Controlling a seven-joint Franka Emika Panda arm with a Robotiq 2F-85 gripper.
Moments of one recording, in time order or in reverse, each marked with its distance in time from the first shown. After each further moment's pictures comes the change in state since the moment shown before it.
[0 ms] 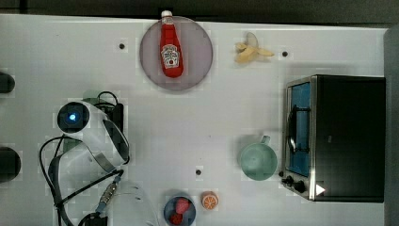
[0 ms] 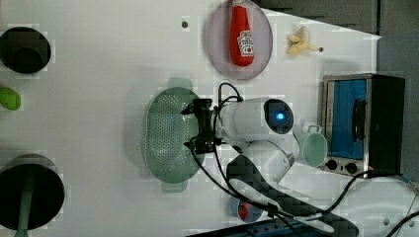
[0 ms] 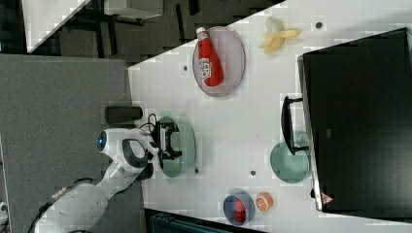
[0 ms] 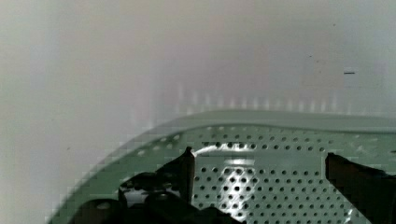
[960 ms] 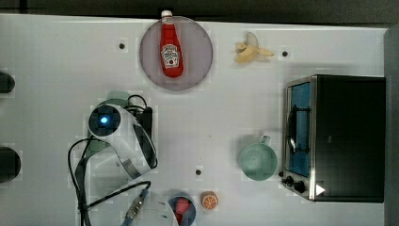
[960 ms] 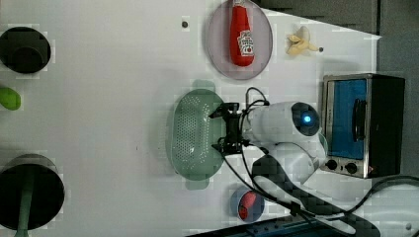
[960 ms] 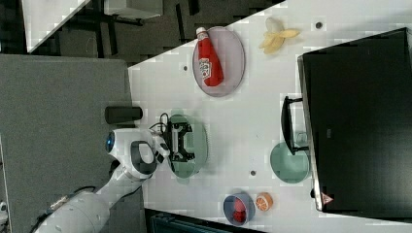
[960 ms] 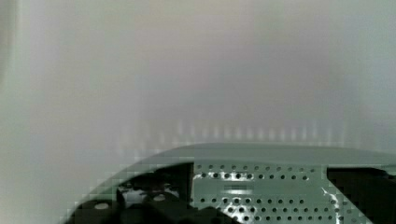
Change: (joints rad) arm -0.078 -0.124 -0.061 -0.148 -0.005 0.000 -0.080
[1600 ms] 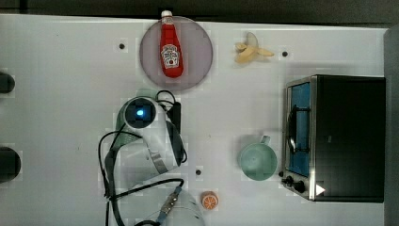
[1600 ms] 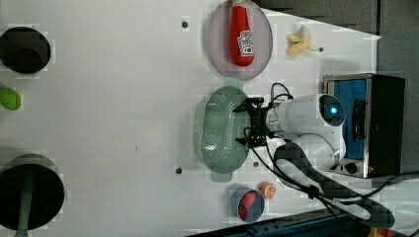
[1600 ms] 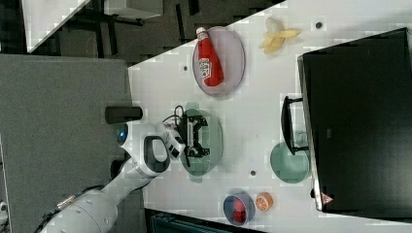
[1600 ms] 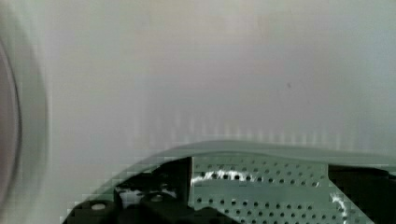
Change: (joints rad) arm -0.079 -0.019 -0.077 -0.031 -0.012 0.001 -0.137
